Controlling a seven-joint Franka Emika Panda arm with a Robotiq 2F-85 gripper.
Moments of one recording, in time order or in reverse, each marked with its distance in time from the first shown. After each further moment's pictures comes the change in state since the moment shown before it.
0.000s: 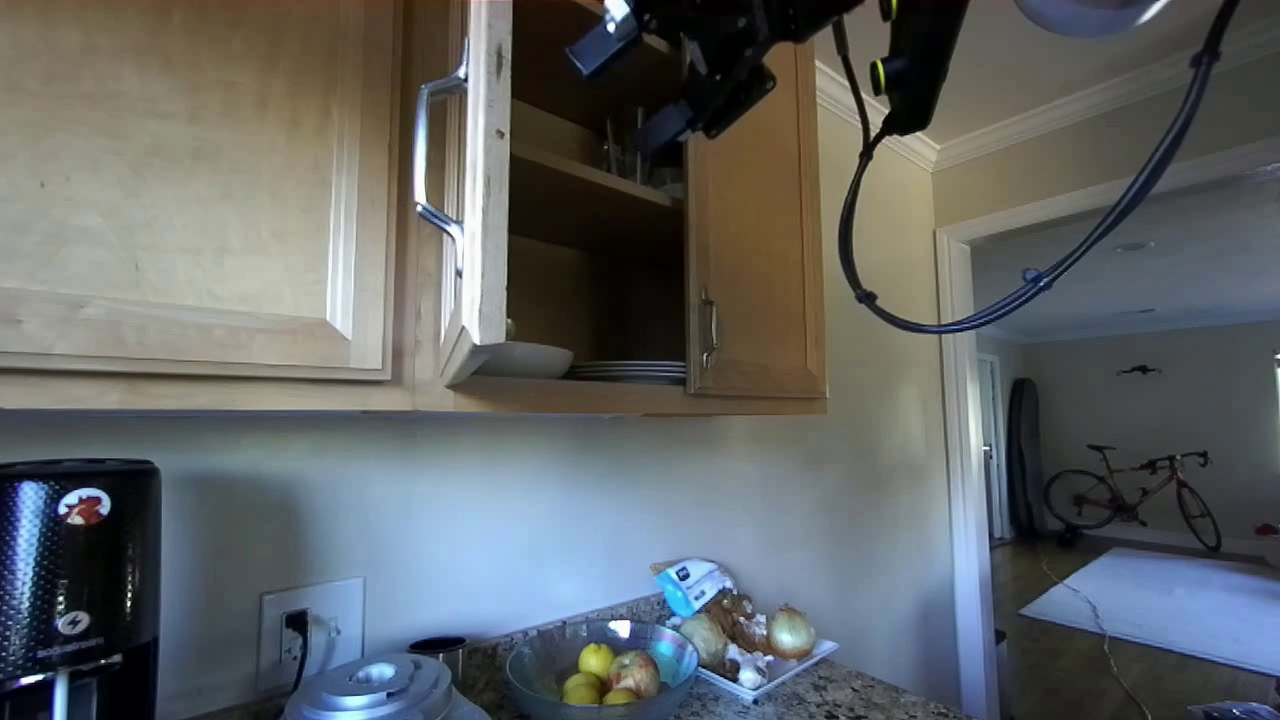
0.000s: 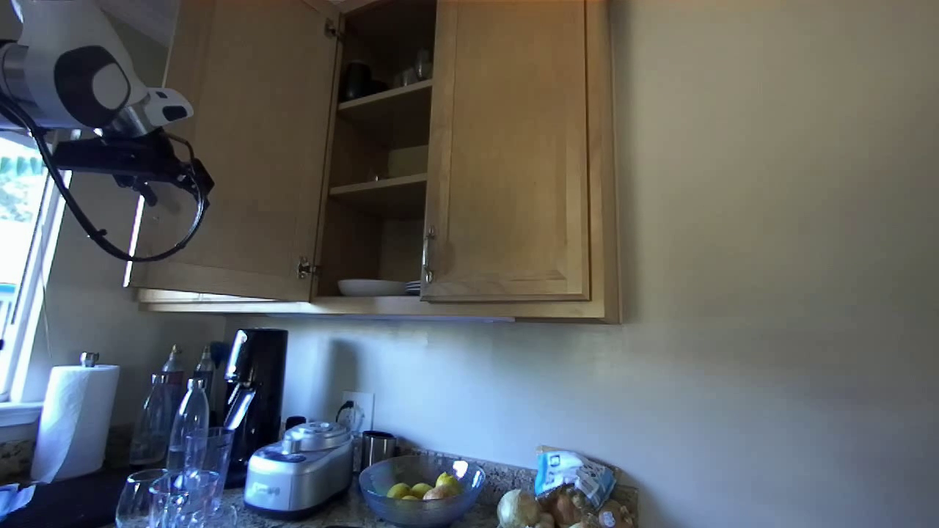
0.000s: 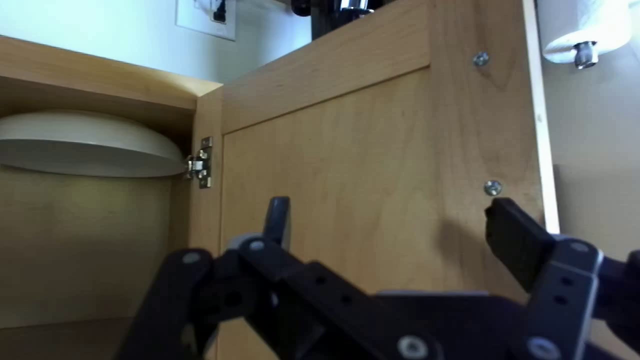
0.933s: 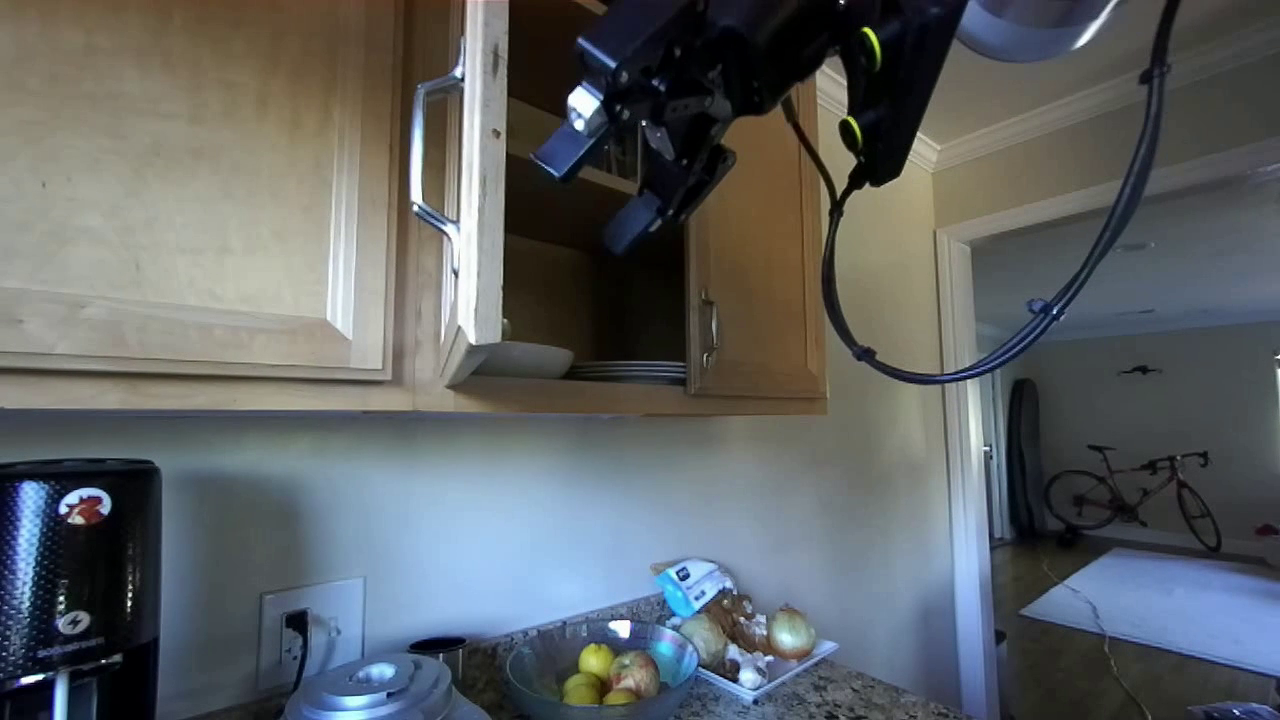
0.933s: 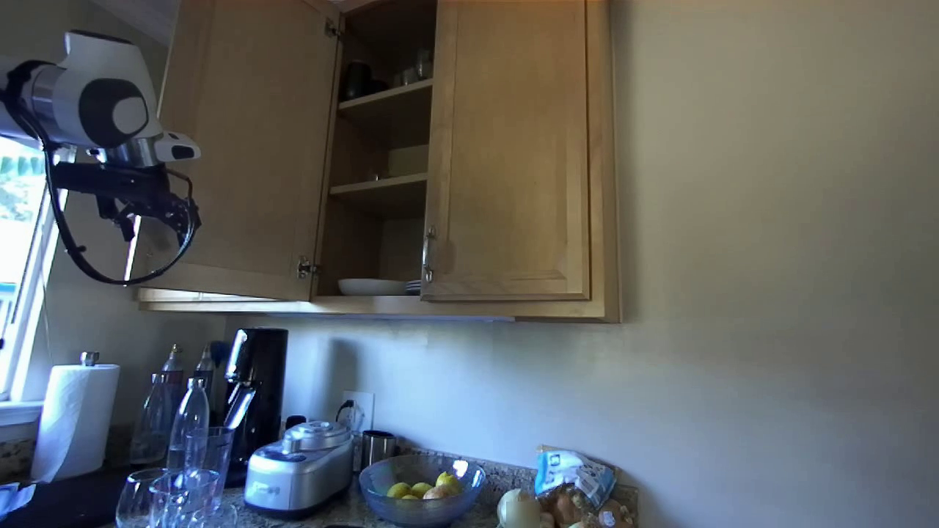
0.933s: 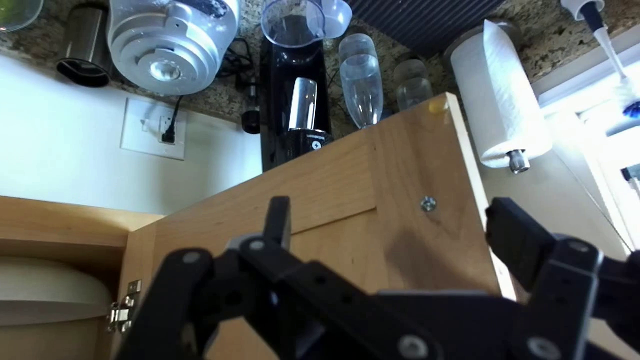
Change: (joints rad) arm 0.100 0.131 -0.035 0.056 0.079 -0.196 -0.046
